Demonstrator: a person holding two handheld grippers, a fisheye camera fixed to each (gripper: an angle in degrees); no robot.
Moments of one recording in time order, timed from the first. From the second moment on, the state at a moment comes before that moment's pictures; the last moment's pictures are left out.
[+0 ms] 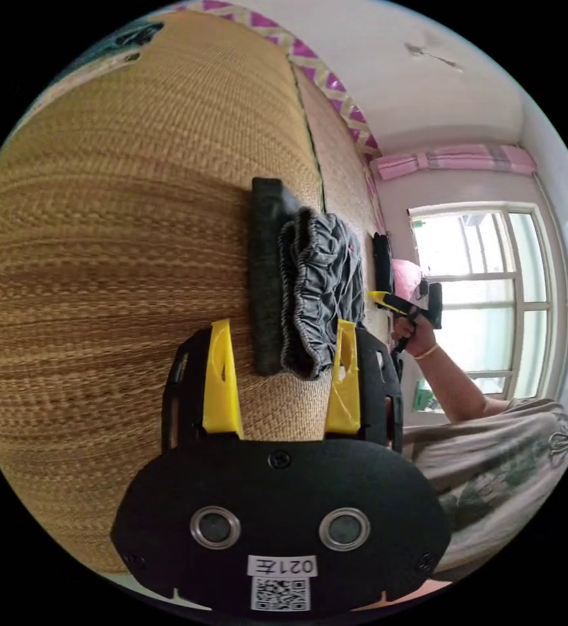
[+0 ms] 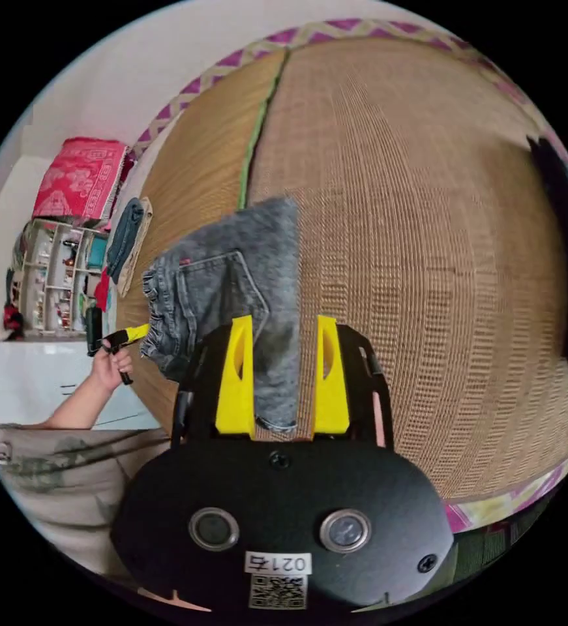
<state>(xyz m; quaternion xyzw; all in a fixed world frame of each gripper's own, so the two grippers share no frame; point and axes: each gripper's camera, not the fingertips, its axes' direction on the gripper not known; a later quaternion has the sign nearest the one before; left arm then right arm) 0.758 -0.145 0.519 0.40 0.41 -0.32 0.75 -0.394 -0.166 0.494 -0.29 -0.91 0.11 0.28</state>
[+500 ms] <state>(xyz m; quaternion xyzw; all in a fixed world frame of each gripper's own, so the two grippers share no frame) 0.696 -0.175 0.571 0.33 0.52 -0.27 0.74 -0.534 -0.123 0.569 -0.32 -0.94 0.12 0.02</state>
